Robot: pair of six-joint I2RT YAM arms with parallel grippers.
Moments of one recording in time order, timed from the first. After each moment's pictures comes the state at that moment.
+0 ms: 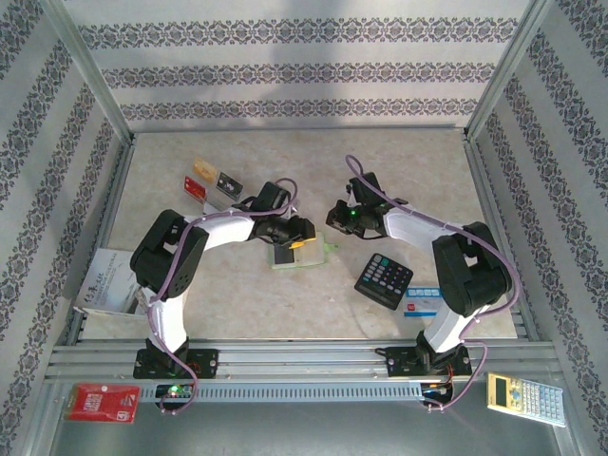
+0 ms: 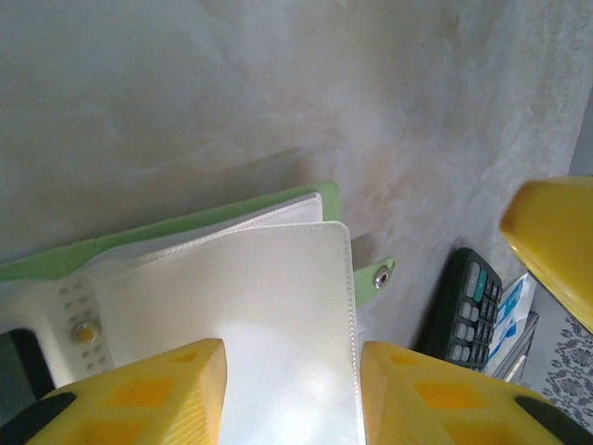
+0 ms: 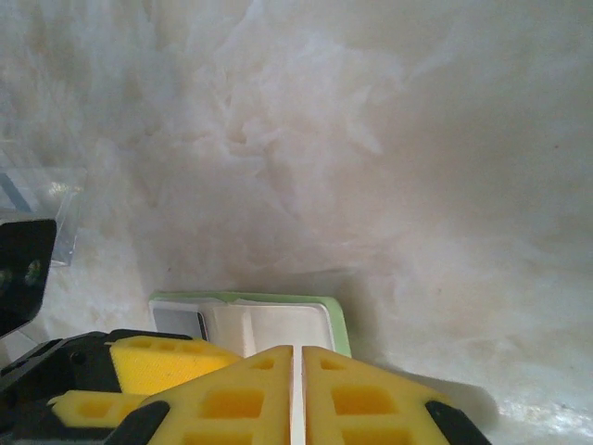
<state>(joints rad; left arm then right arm) -0.53 1.92 1.15 -0.17 0.54 -0.82 0.40 1.69 1.00 -0.25 -0.36 0.79</state>
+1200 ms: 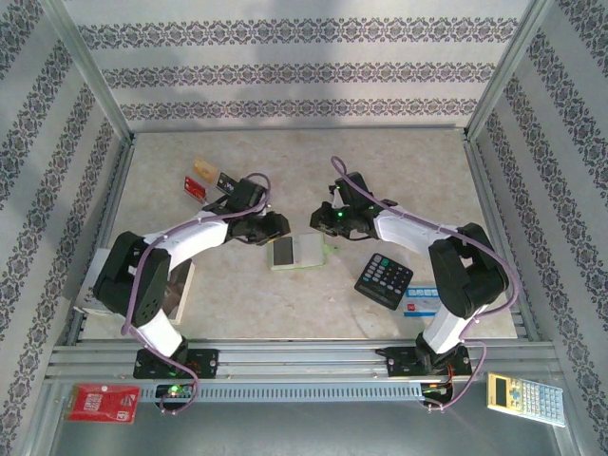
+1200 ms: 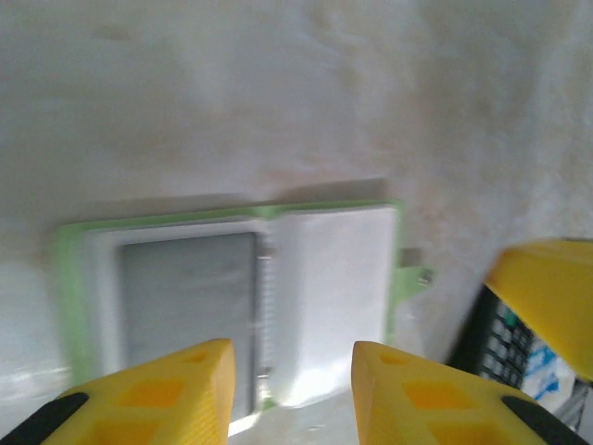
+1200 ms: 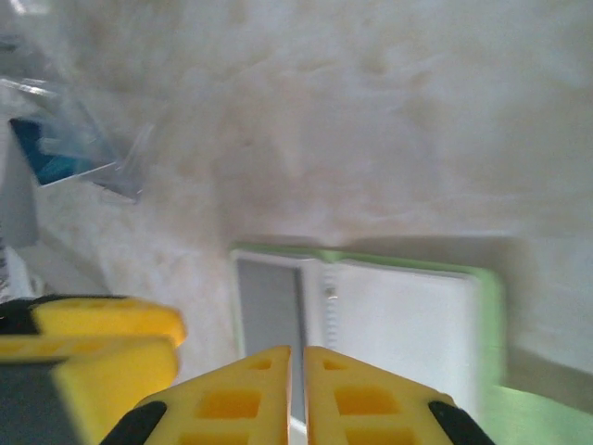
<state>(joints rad) -0.44 1.65 1.00 -0.34 0.35 -0.79 0.51 1.71 1.05 -0.21 -0.44 0.81</state>
